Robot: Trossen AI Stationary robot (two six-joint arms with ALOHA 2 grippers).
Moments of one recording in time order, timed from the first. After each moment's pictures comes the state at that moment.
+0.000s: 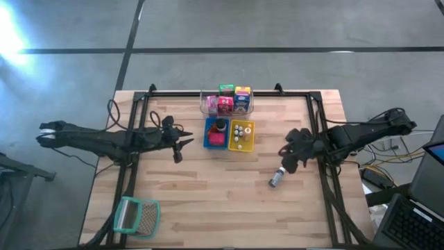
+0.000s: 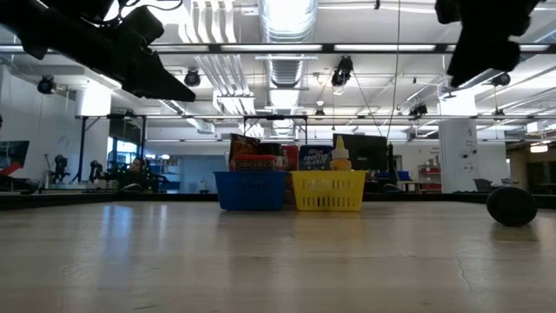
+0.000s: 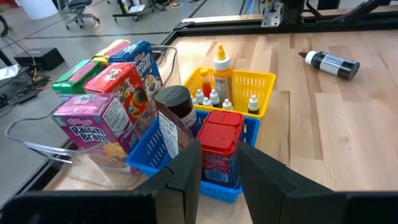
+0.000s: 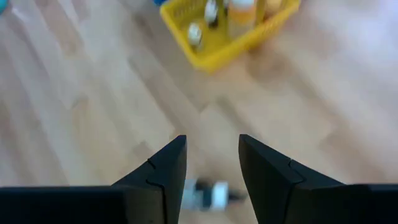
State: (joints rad) left arm 0.00 0.82 0.41 0.09 -0.34 0.03; right arm 0.30 0.96 0.88 -0.94 0.38 0.90
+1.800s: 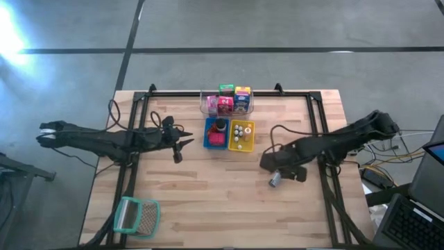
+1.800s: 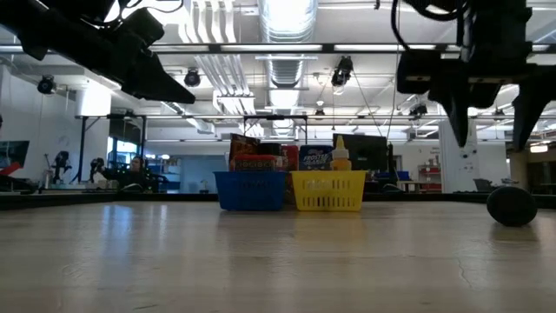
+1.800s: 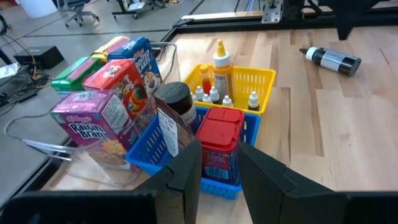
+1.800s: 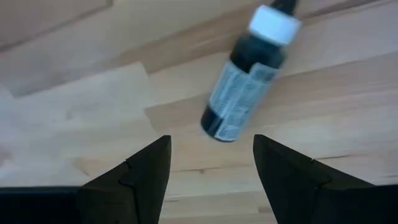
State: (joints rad) left arm 0.00 0.82 0.40 0.08 -0.34 0.03; right arm 0.24 1.35 0.87 -0.84 -0.11 2.17
